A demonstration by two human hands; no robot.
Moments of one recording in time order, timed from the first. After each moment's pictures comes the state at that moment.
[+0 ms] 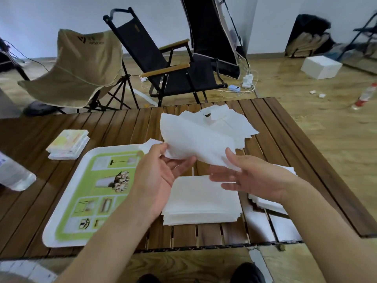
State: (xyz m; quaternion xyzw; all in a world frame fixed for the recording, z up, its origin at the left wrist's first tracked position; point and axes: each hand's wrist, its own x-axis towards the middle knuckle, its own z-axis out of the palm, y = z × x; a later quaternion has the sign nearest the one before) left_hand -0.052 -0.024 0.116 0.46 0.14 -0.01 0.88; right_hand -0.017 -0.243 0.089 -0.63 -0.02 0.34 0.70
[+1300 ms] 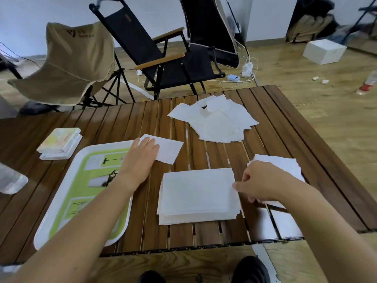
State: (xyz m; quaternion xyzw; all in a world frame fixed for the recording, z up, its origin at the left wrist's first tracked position) left_hand 0.063 0.067 -0.014 0.97 -0.16 0.06 -0.17; right_hand -0.020 -0.247 0.068 -0.96 0.05 0.24 0.14
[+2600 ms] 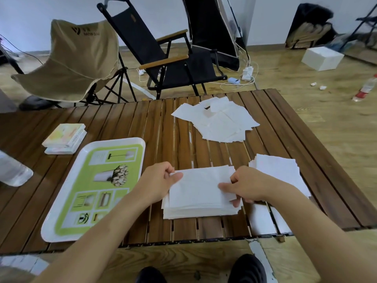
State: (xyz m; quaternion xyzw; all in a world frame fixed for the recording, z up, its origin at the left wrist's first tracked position) left_hand -0.013 0.028 0.004 0.94 0.00 -0.08 0.32; right_hand -0.020 -0.230 0.050 -0.91 -0.02 0.31 0.26
